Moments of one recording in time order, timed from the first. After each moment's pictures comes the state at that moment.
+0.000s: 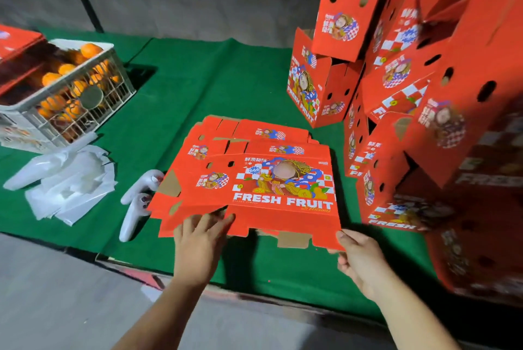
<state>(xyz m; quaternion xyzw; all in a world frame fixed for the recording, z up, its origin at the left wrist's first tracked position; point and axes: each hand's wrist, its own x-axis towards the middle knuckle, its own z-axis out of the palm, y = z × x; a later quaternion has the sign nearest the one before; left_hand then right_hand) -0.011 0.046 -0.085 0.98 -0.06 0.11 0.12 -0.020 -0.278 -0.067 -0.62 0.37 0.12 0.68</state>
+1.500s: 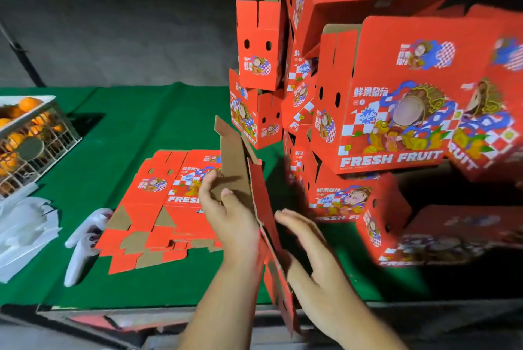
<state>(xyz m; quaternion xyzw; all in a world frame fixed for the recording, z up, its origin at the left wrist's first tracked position) -0.040 -0.168 0.073 0.57 0.16 0.23 0.78 -0.154 -0.280 0.060 -0.83 -0.11 -0.15 0.53</state>
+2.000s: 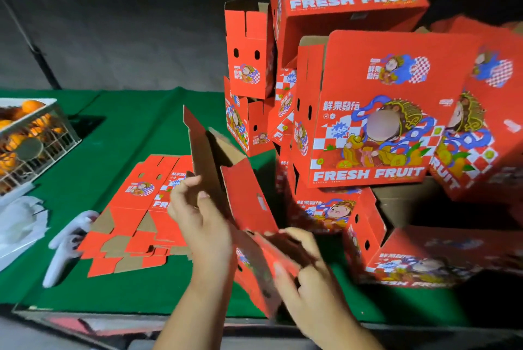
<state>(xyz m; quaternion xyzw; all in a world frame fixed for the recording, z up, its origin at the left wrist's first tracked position) -0.051 -0.192 0.083 0.65 0.08 0.34 0.68 -0.145 -0.346 0.037 -0.88 -0.12 -0.17 0.42</state>
